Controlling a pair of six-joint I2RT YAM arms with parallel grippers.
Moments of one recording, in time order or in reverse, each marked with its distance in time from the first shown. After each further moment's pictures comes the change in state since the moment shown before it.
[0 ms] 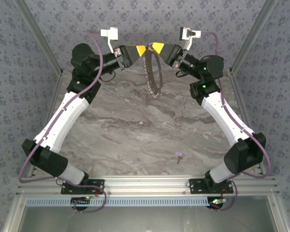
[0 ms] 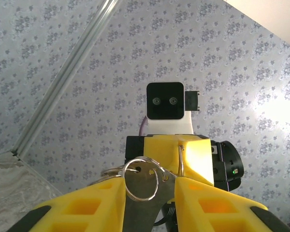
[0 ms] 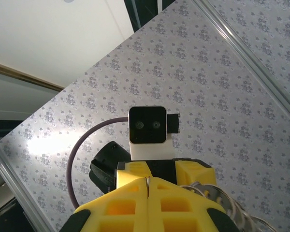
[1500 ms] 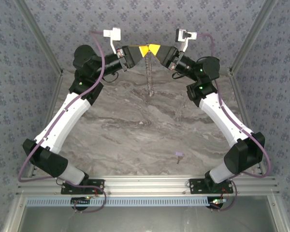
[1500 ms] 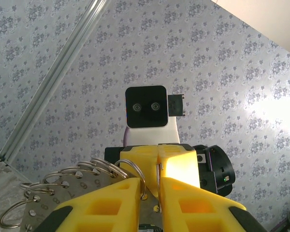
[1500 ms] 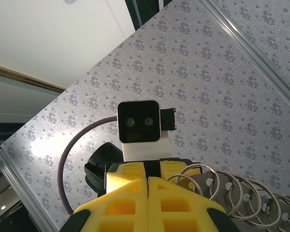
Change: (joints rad) left arm -0.036 -0.001 0.000 0.029 -0.020 -0.007; right arm 0.045 0.001 -0.010 -0.006 0.032 -0.001
